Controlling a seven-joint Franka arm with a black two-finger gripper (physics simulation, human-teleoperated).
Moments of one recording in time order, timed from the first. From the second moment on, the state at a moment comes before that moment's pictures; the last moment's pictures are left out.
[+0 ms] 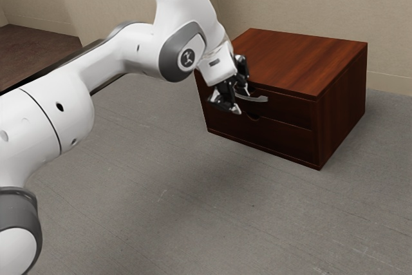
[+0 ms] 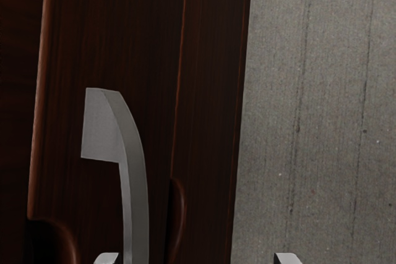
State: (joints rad) arm 0.08 0.49 -0.10 -1.15 0.04 2.00 1.50
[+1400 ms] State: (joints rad) arm 0.08 0.27 -0.09 -1.45 0.03 2.04 1.45
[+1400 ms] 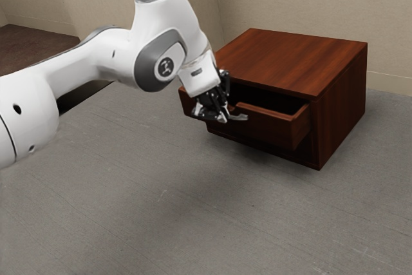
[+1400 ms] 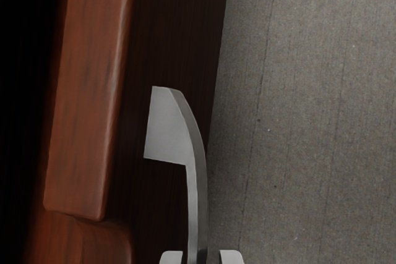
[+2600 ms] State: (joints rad) arm 0.08 -0.09 -0.09 -1.90 0.03 2.19 1.41
